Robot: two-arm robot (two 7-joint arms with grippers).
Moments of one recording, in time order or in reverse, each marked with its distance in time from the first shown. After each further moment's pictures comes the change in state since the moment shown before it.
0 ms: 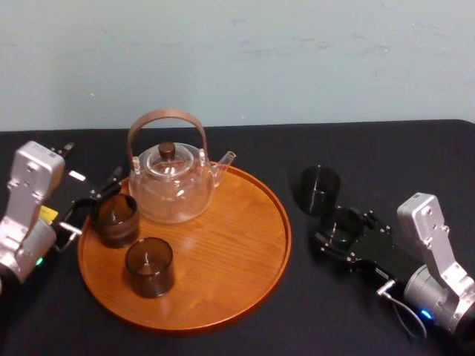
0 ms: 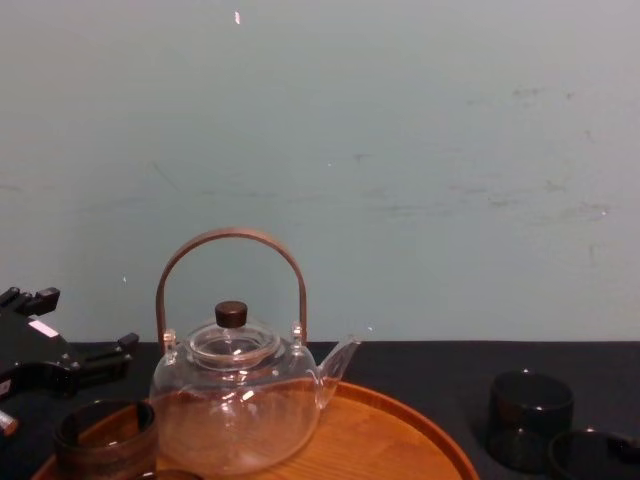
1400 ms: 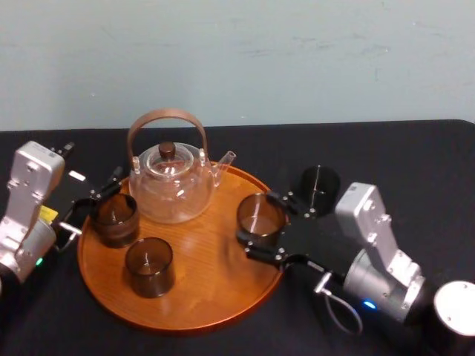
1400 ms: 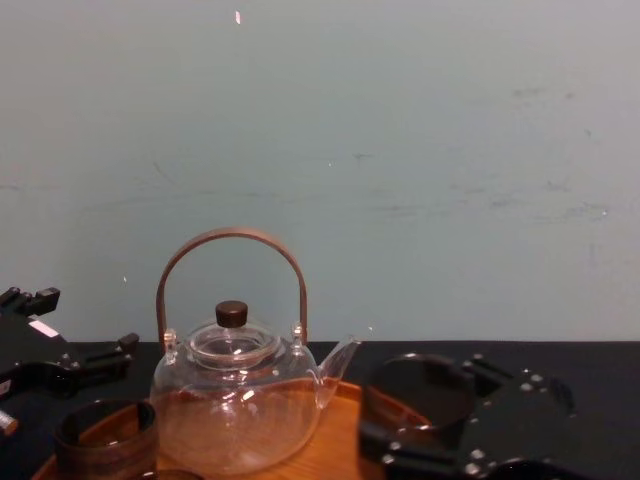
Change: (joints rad) left arm 0.000 0.000 0.000 0.000 0.000 0.000 0.000; right arm 0.061 -0.036 -0.149 -0.134 -0.017 -0.034 0.115
